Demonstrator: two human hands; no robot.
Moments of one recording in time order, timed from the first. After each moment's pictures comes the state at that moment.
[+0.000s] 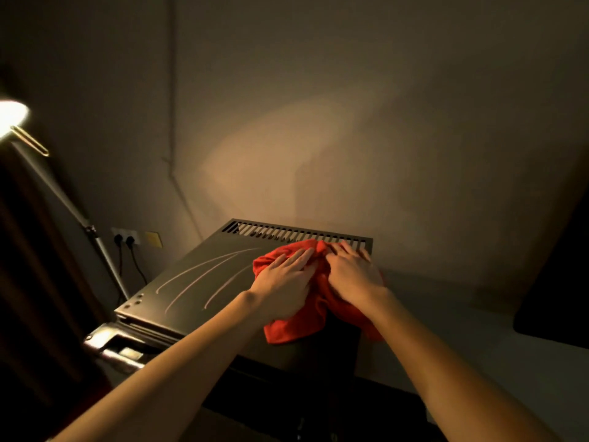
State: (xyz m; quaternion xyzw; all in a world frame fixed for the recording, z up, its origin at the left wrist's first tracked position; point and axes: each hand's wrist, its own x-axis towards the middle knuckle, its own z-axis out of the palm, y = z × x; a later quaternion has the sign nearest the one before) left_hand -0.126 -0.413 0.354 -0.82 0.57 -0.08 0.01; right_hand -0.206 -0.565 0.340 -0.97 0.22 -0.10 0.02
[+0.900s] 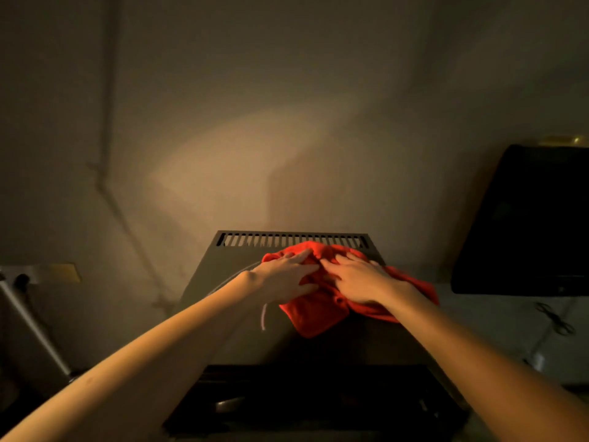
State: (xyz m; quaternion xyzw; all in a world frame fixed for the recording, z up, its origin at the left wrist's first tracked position) left_hand -0.019 -0.373 0.369 -0.71 0.70 0.02 0.00; right_hand -0.176 -0.473 0.368 -0.94 0.34 0.06 0.01
